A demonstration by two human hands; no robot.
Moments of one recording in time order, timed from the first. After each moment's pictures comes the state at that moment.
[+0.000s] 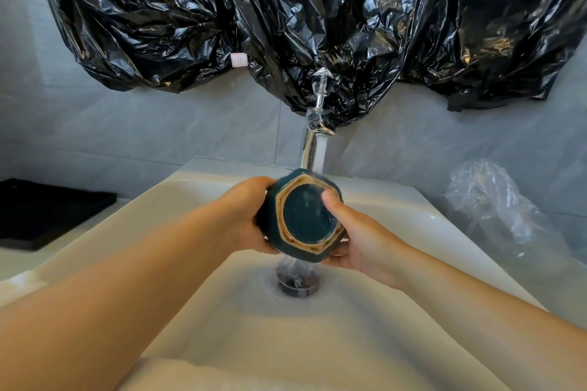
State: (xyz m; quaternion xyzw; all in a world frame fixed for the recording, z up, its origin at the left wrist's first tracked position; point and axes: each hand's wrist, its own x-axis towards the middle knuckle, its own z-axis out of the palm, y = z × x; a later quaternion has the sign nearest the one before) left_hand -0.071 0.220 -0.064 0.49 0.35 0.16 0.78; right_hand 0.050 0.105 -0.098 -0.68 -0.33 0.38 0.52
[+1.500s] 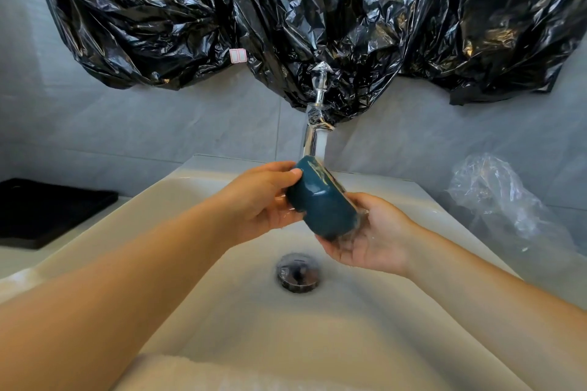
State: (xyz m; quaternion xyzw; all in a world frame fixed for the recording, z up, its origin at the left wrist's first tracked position) left_hand -0.072 0.218 -0.060 0.56 0.21 0.20 0.78; right_hand 0.063 0.100 -0.088 -0.54 -0.09 0.50 0.67
